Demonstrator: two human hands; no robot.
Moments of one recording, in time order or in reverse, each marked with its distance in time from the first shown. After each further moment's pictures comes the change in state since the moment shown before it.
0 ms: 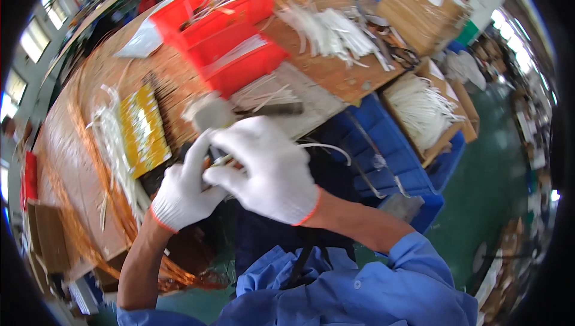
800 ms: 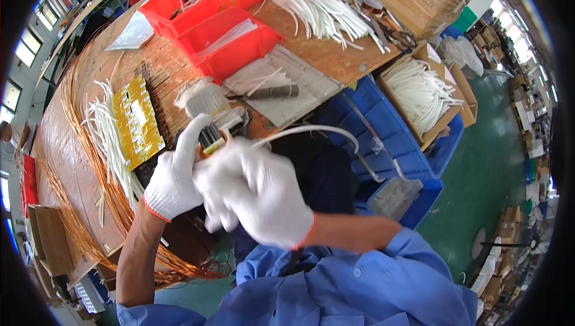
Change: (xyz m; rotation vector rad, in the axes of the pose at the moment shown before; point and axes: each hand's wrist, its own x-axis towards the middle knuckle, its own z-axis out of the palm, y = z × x) left_hand 0.009 0.010 -0.013 -0.073 -0.197 -0.133; right_hand -0.028 -0.055 -0.014 1.098 -0.107 0.688
